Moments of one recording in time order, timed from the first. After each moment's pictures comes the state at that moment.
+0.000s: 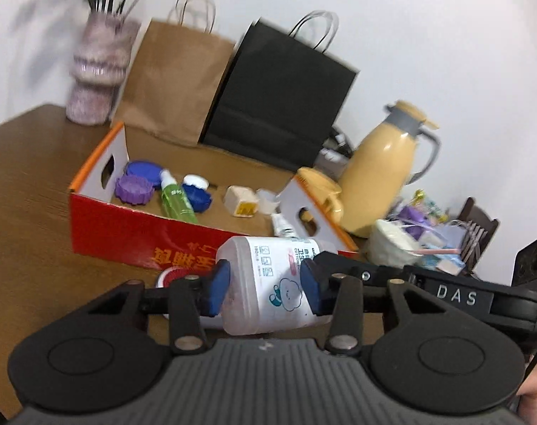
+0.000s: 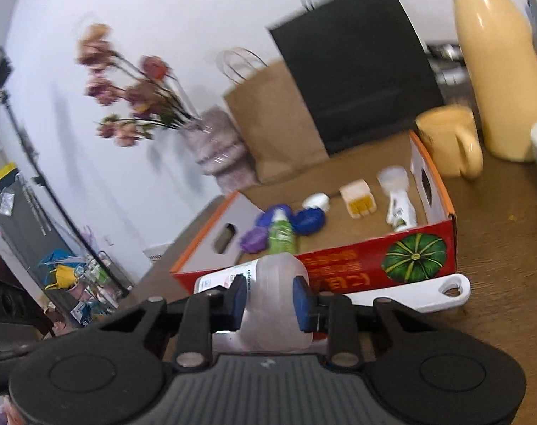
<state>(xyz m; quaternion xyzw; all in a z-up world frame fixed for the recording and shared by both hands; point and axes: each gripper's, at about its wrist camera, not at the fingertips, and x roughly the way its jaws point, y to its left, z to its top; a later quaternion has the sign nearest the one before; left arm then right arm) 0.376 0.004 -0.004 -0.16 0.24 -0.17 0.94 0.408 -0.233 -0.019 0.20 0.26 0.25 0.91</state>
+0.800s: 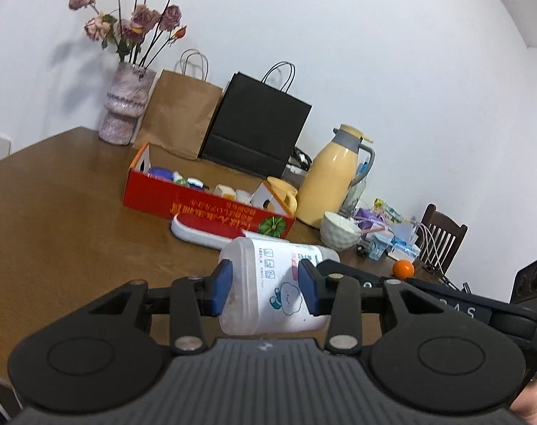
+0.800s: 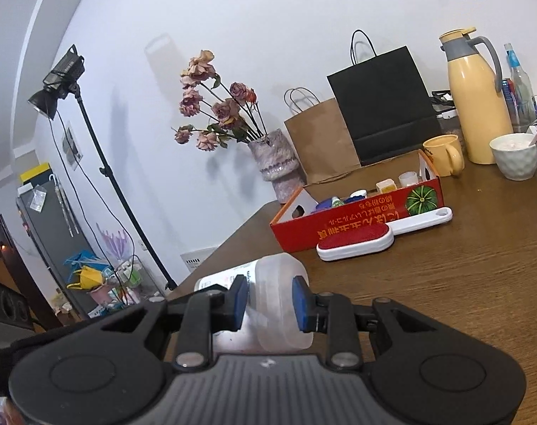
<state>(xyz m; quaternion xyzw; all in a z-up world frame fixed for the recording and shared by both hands) 0.165 0.020 0.017 -0.17 0.18 -0.16 0.96 0.181 -0.228 0.003 0.20 0.20 0.26 0.92</state>
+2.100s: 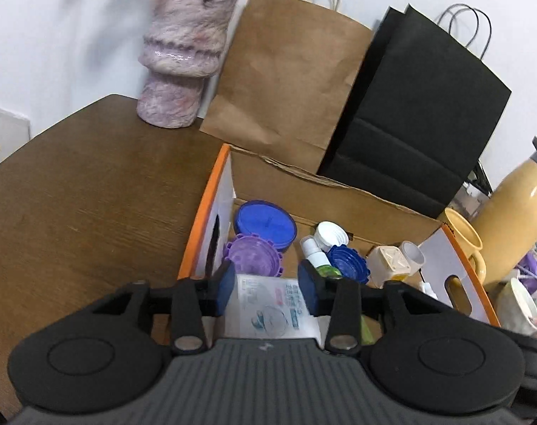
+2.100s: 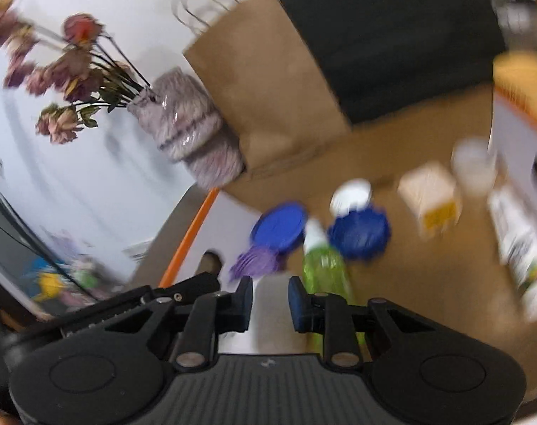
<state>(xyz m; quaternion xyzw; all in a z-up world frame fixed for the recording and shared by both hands) 0.569 0.064 -0.006 -0.16 0.32 -0.02 0.93 0.582 -0.123 -0.042 0.20 0.33 0.21 0.90</state>
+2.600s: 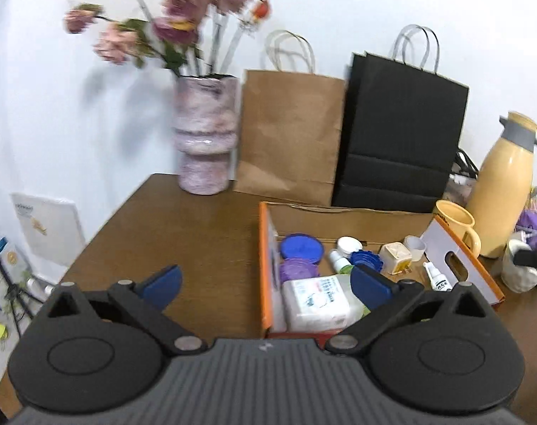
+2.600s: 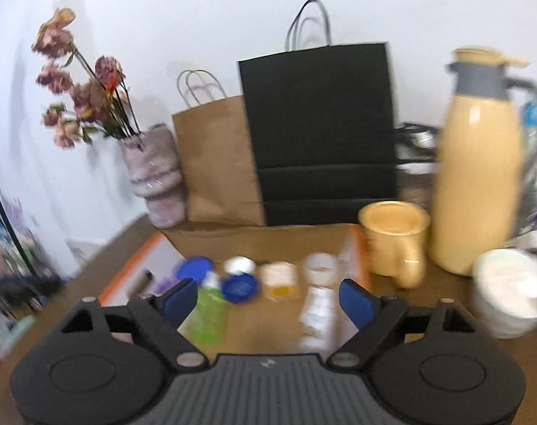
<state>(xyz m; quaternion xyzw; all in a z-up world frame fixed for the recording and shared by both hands) 0.452 0.082 0.068 -0.04 0.25 0.01 0.97 0.476 -0.254 0.047 0.07 0.27 0.13 0.95</state>
